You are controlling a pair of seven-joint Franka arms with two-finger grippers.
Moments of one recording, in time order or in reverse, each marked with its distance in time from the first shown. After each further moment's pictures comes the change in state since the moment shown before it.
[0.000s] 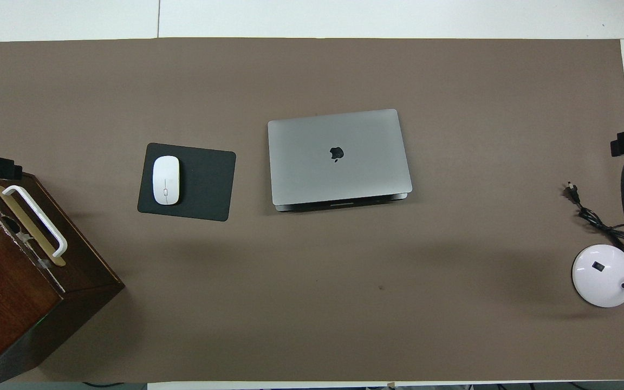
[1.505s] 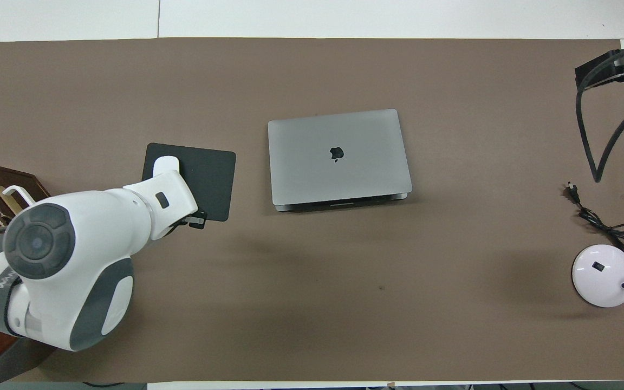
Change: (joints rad) left arm -0.351 -0.107 -0.063 -0.547 -0.001 0.569 -0.163; right arm 0.209 0.295 -0.110 0.434 -0.064 -0.060 -0.039
